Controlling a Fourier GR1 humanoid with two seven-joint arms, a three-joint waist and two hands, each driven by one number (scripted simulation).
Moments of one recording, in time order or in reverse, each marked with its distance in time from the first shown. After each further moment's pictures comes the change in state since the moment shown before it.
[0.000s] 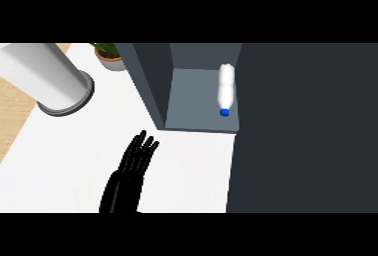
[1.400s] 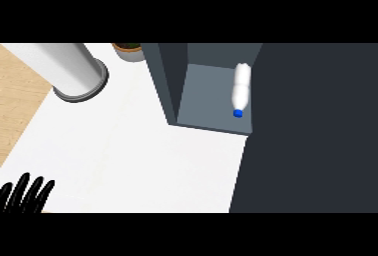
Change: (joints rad) left arm 0.443 0.545 0.251 -0.206 0.121 -0.456 -0.247; right arm -0.574 -0.066 0.231 0.000 0.039 -0.030 0.386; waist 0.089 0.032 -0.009
